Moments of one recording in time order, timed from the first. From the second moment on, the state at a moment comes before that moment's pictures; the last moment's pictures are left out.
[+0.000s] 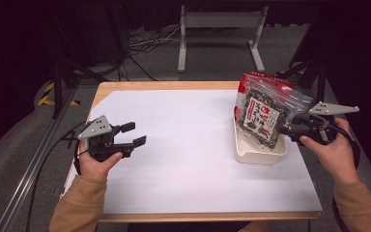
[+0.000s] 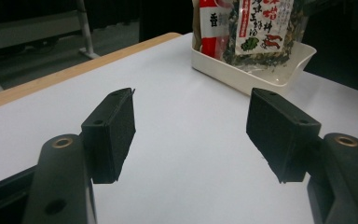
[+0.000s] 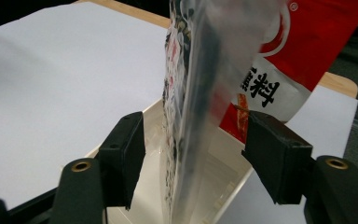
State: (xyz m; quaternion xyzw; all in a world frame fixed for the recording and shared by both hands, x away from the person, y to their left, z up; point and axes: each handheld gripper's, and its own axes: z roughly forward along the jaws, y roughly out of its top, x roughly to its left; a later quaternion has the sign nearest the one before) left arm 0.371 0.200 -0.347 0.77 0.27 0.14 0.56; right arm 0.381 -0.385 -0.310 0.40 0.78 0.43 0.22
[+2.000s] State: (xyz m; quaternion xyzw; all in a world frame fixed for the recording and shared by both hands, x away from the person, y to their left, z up) left arm 0.337 0.219 -0.372 0.77 0.26 0.14 0.56; right arm 0.322 -0.323 -0.395 0.30 0.77 0.52 0.22
